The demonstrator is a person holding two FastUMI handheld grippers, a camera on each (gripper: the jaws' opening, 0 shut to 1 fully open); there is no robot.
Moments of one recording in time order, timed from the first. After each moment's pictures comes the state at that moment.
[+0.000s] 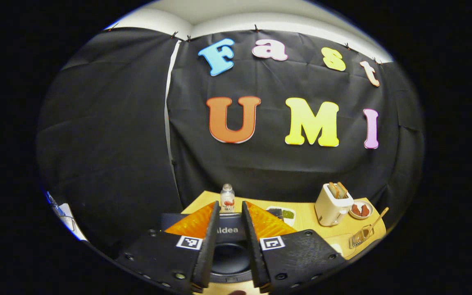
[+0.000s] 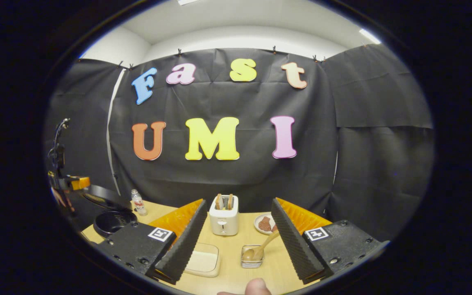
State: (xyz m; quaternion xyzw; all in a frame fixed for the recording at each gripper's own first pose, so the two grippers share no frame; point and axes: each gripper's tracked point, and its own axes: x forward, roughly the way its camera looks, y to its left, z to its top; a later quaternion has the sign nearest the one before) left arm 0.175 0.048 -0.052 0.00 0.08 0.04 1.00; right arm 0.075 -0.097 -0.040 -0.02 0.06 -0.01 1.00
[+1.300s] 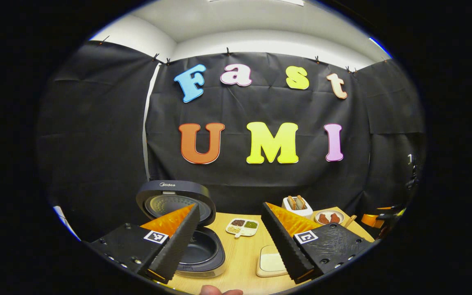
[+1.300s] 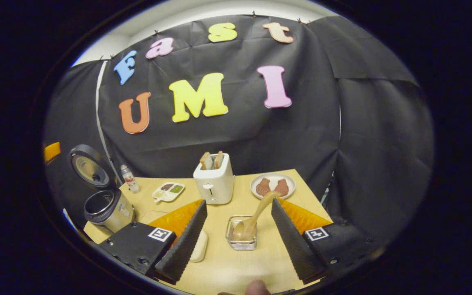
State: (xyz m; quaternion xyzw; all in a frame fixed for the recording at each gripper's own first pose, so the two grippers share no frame) left arm 0.098 -0.065 -0.035 0.01 0.03 -0.02 1.00; right arm 0.130 -0.180 -0.208 0.06 0.21 -0.01 0.98
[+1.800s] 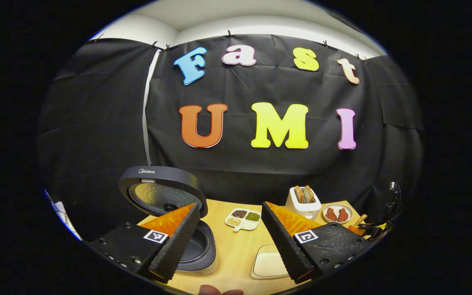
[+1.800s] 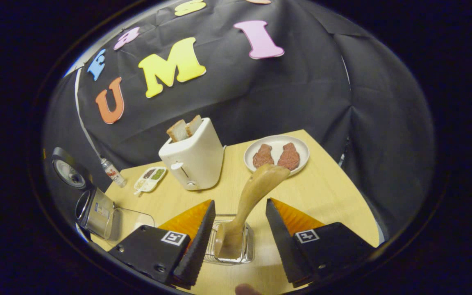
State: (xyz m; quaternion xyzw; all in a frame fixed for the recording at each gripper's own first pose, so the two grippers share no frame) left arm 0.149 -0.097 -0.068 0.01 0.09 0.01 1.00; right arm 0.235 -0.206 -0.336 0.13 0.31 0.02 0.94
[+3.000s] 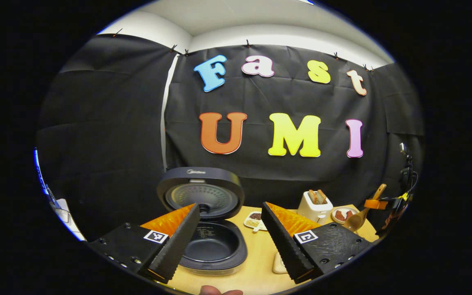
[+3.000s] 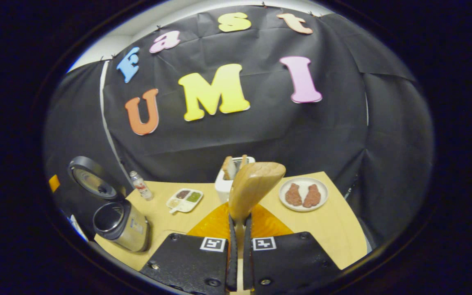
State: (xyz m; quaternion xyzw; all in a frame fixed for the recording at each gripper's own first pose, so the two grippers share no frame) left arm 0.092 0.023 -0.060 0.00 0.04 0.04 1.00; right arm 0.199 -0.056 -0.169 0.06 0.22 0.08 0.97
